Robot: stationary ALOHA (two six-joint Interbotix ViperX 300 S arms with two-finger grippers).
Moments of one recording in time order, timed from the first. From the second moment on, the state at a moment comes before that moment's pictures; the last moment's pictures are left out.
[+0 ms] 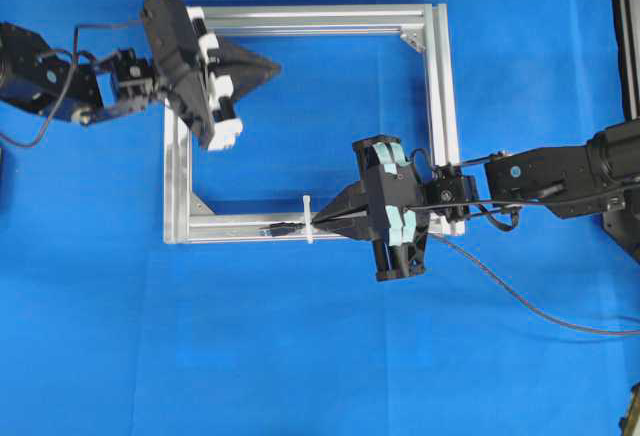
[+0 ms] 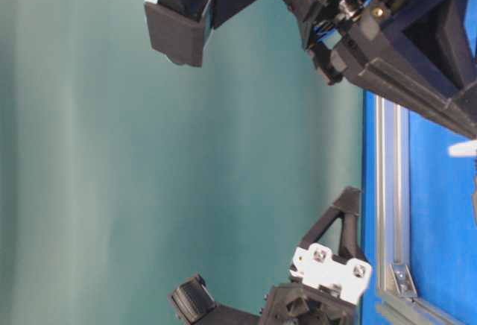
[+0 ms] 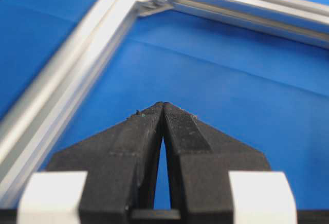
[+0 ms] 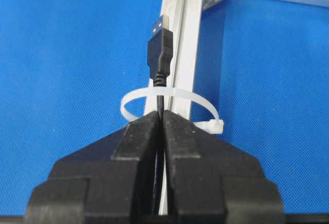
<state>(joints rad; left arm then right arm) 0.23 0.14 0.90 -0.09 -0.76 -0.01 0.08 0.10 0.79 -0.12 -0.40 0.19</state>
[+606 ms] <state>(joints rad) -0.13 0.10 0.94 -0.09 -0.75 -0.08 0.08 0.10 0.79 -0.12 -0.40 0.18</state>
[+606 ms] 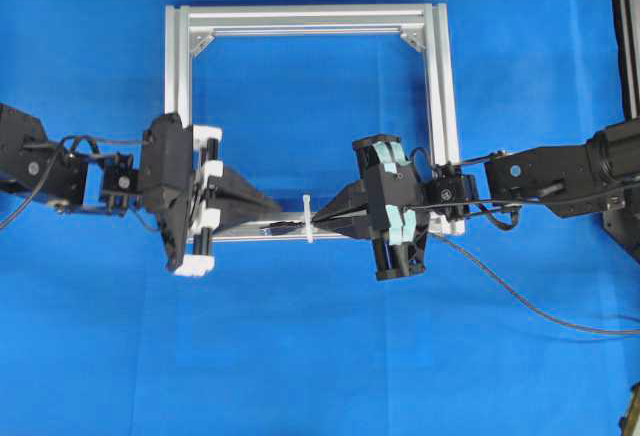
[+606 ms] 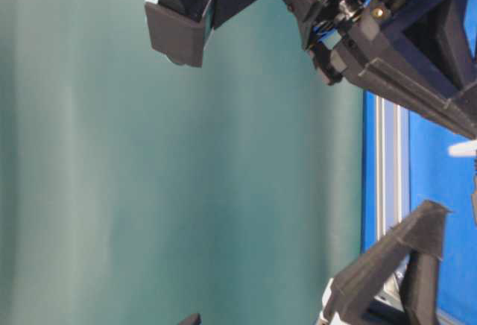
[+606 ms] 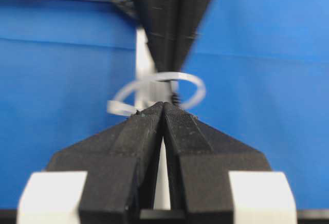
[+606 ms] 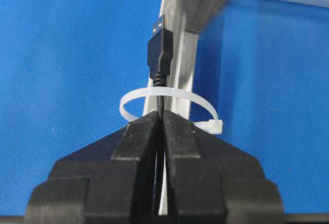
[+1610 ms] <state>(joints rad) -0.14 0.10 0.91 -0.09 -0.73 -0.13 0.08 0.10 0.80 -0.12 -0.40 0.18</state>
